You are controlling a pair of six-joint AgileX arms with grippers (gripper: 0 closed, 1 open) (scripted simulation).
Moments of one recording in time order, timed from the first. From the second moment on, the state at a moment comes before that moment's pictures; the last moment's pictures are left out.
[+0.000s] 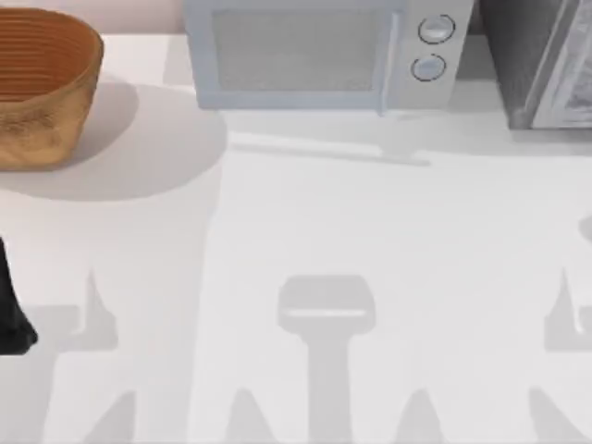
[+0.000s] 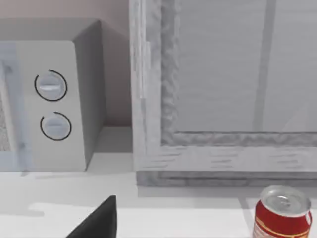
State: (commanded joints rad) left arm 0.00 0.00 0.00 0.00 0.00 0.00; right arm 0.00 0.00 0.00 0.00 0.00 0.00
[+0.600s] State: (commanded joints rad) left arm 0.00 0.00 0.00 0.00 0.00 0.00; right arm -0.04 0.31 0.06 0.27 -0.05 -0.01
